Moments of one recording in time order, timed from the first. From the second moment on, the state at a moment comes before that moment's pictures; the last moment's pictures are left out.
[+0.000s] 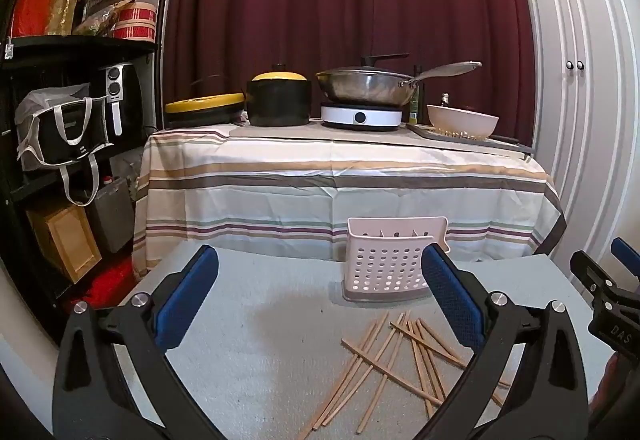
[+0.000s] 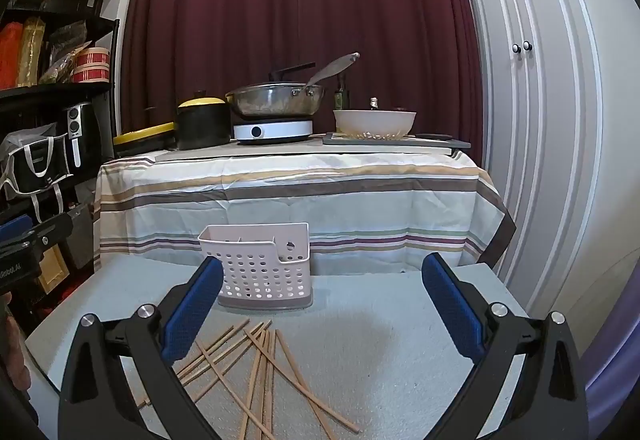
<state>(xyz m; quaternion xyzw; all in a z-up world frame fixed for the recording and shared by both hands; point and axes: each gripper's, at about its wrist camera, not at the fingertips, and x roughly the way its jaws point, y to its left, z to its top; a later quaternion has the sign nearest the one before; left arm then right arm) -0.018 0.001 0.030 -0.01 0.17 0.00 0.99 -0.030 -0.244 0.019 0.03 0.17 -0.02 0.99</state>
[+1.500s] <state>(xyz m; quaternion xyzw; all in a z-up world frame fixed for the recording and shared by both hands) -0.030 0.001 0.041 -0.01 0.15 0.01 0.99 -0.038 -0.237 0.034 0.03 0.15 -0.01 0.99</state>
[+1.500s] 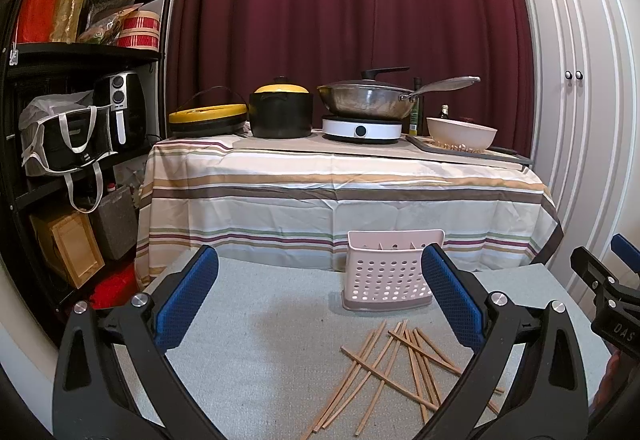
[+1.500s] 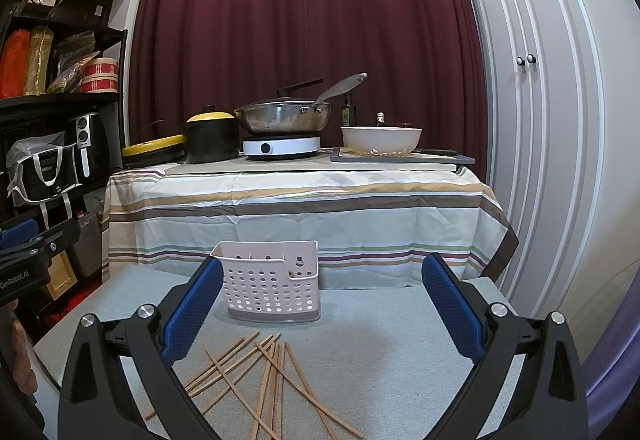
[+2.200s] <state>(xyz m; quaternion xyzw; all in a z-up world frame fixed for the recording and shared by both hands) -0.030 0.001 0.041 -0.01 0.15 0.01 0.99 -0.039 -0.235 0.033 0.03 0.14 -0.01 0.99</state>
